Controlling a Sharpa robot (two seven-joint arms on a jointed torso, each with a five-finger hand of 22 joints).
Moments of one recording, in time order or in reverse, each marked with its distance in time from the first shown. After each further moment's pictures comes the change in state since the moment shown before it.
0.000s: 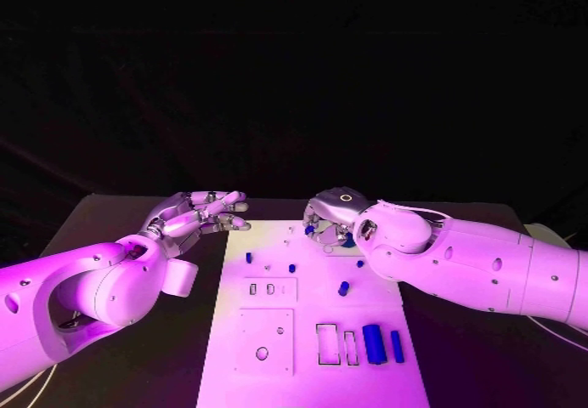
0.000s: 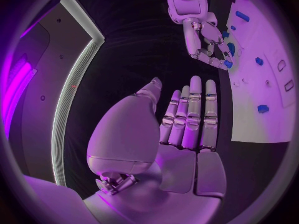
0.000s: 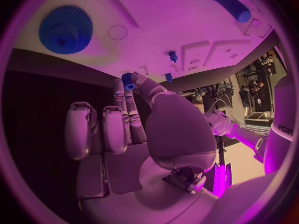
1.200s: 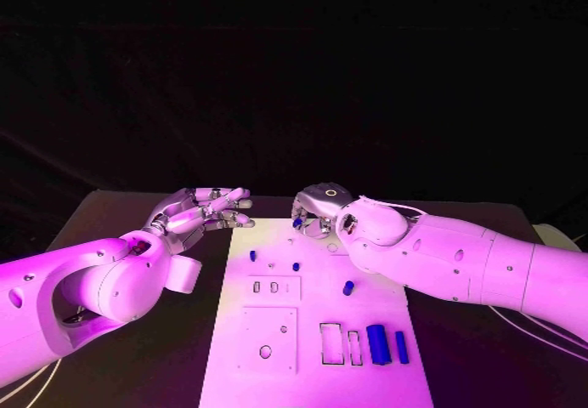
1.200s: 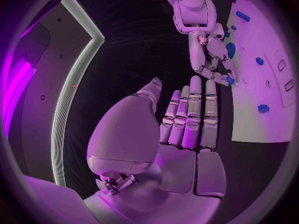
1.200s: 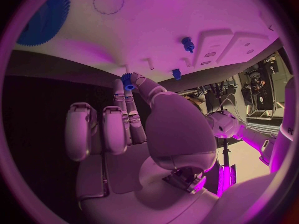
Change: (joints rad) left arm 0.011 0.000 0.000 0.009 0.000 0.002 -0.004; left_hand 0.000 0.000 0.000 0.000 0.000 0.000 0.000 0.000 0.000 -0.003 0.004 0.000 0.000 0.000 0.000 0.000 0.001 0.000 0.000 0.000 0.004 0.000; right arm -0.007 0.135 0.000 -0.155 0.033 -0.023 0.009; right_hand 0.000 0.000 0.014 0.009 -0.005 -0.008 0.007 -0.009 0.007 -0.002 0.002 -0.008 -0.007 0.000 0.000 0.004 -0.007 0.000 0.007 0.000 0.008 0.012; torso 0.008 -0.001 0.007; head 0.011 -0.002
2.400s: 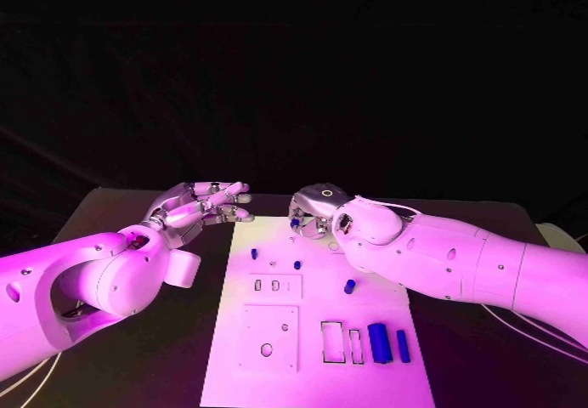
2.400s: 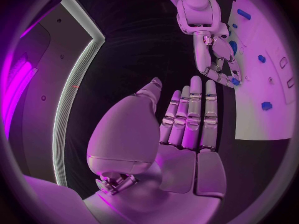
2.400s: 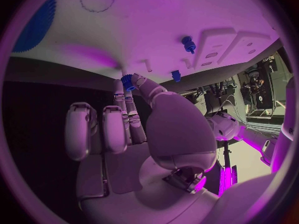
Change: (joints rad) left arm 0.014 -0.004 0.000 -0.001 0.000 0.000 0.000; left_hand 0.000 0.000 0.000 0.000 0.000 -0.004 0.004 -0.004 0.000 0.000 0.000 -0.004 0.000 -0.004 0.004 0.004 0.001 0.000 -0.004 0.004 0.000 0.000; right arm -0.007 0.029 0.001 -0.032 0.005 0.012 0.007; right_hand -0.012 -0.018 0.011 0.011 -0.001 -0.019 0.005 -0.008 0.019 -0.018 0.010 -0.019 -0.007 0.000 0.000 -0.012 -0.030 0.000 -0.006 0.006 0.000 -0.012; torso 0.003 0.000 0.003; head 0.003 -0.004
